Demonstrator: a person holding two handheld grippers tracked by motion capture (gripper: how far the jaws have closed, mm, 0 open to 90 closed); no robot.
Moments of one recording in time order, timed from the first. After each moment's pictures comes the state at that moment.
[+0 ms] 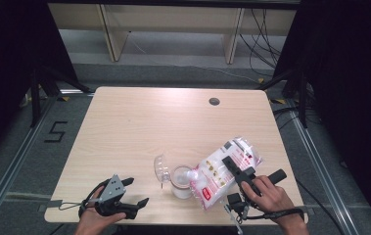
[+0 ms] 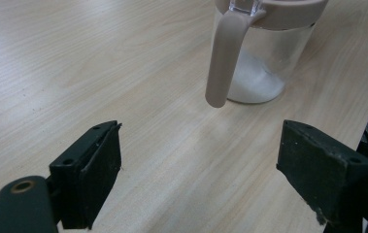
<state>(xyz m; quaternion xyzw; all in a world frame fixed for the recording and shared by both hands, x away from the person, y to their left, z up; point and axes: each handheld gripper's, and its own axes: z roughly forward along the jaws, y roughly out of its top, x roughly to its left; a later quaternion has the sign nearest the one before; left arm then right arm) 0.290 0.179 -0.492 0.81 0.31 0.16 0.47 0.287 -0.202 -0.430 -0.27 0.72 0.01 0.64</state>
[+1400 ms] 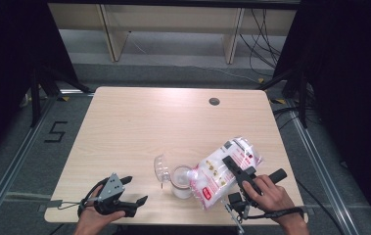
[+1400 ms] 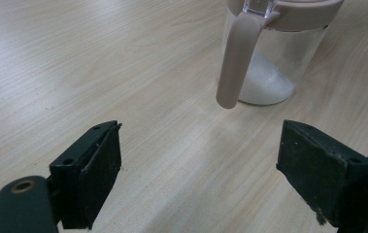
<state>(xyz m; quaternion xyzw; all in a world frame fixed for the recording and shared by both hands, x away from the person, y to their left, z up) 0.291 0.180 -0.493 0.81 0.32 0.17 0.47 0.289 -0.204 -0.428 -0.27 0.72 0.02 0.64</state>
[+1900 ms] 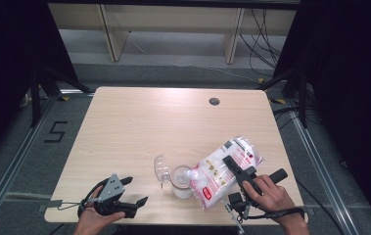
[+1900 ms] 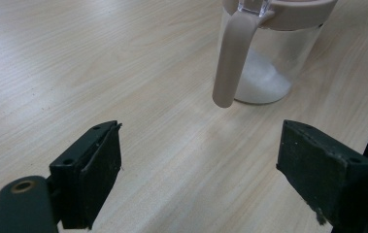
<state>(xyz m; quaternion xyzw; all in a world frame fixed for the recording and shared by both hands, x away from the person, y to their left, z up) 0.290 0.180 -0.492 0.81 0.32 0.16 0.47 0.288 -0.204 -0.427 -0.28 0.71 0.02 0.64</state>
